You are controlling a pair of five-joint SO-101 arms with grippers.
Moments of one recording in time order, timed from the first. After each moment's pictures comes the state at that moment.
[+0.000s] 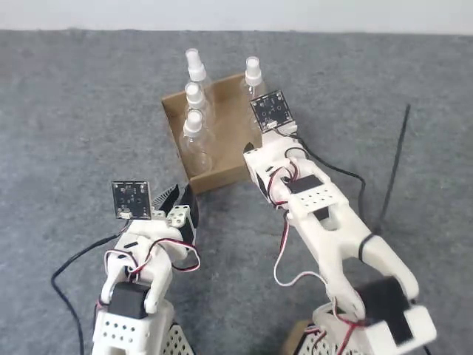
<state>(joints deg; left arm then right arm) 5.9 -103.5 97.3 49.2 18.8 -25.1 -9.7 44.7 13.2 3.3</state>
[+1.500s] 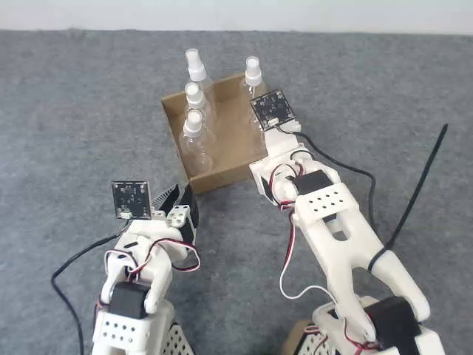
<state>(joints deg) 5.9 -103.5 97.3 49.2 18.8 -25.1 -17.4 41.5 35.3 3.3</state>
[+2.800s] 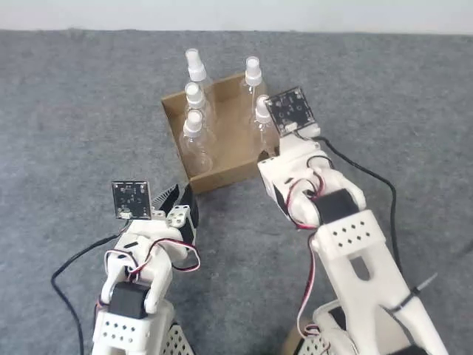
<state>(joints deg) 5.9 -103.5 97.3 49.2 18.8 -24.5 -36.7 44.8 41.8 3.4</state>
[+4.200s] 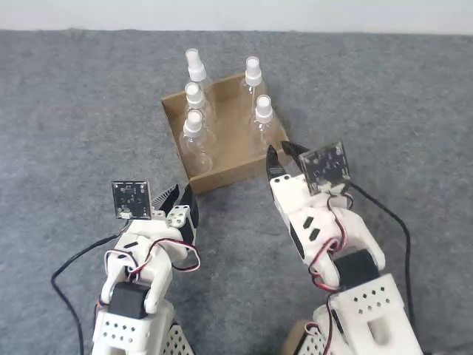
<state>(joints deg) 5.9 -103.5 97.3 49.2 18.8 -24.2 -67.9 67.9 26.0 3.4</state>
